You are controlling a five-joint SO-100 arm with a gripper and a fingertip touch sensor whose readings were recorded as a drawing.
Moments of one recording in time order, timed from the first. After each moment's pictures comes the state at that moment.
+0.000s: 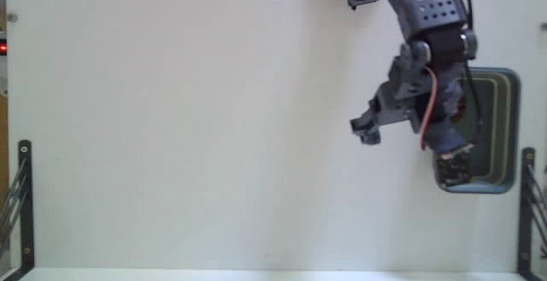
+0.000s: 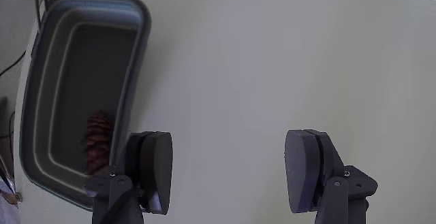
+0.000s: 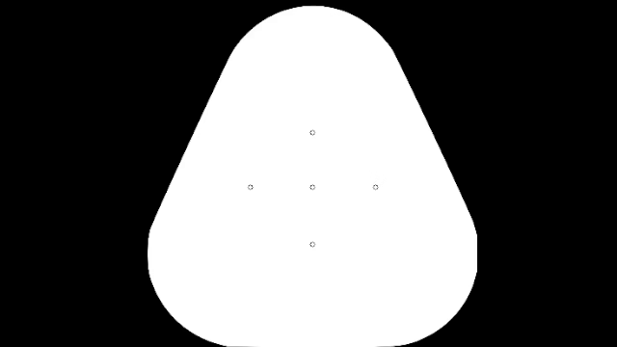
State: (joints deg) arm -12.2 122.3 99.1 82.2 -0.2
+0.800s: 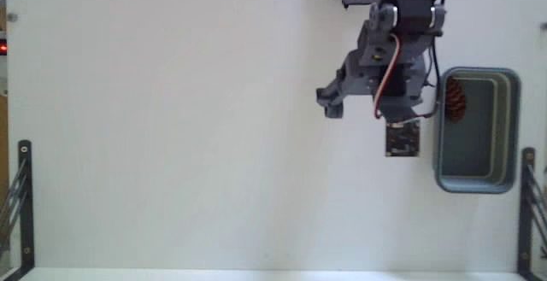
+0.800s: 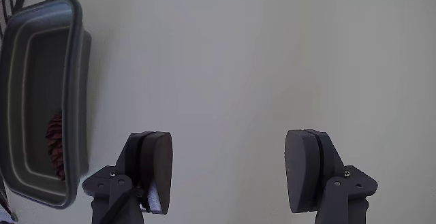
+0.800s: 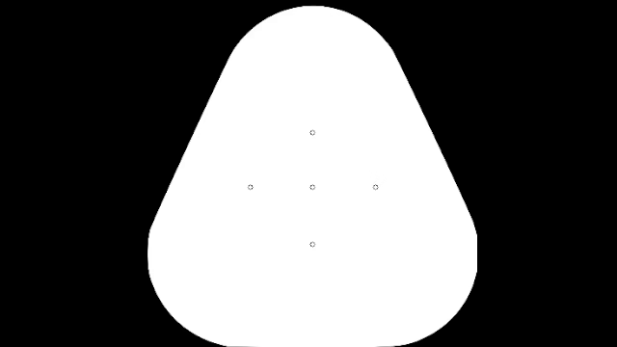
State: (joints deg) arm -1.1 136.8 112.9 82.2 -0.1
